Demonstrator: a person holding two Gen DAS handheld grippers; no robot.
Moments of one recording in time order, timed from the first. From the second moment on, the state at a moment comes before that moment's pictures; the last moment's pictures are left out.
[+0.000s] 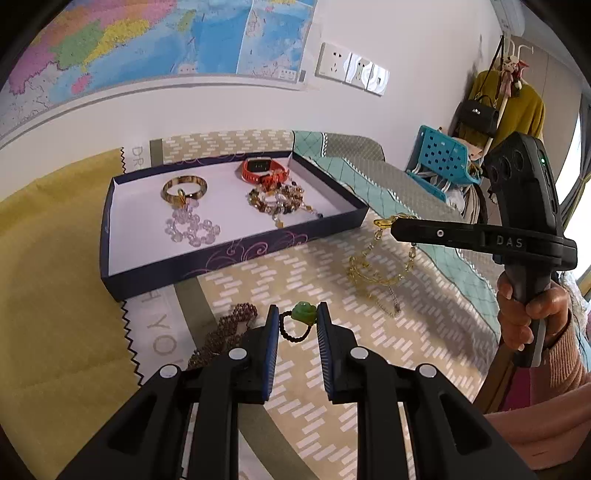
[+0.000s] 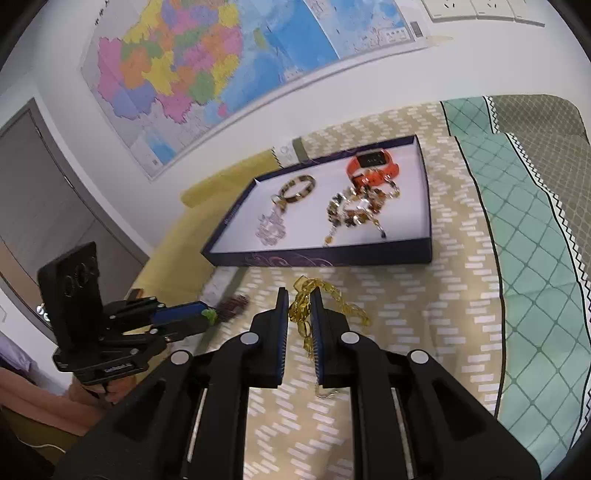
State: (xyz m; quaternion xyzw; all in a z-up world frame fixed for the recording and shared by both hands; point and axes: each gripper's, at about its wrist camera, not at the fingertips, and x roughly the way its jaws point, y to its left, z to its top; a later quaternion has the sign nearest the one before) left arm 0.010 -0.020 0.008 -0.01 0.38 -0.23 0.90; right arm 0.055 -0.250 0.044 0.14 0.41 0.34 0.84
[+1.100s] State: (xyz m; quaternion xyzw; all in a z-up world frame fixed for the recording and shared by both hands) left arm 0.029 0.005 0.057 -0.01 0.32 -0.20 0.93; right arm 0.081 -0.244 0.153 0.11 0.29 0.35 0.88
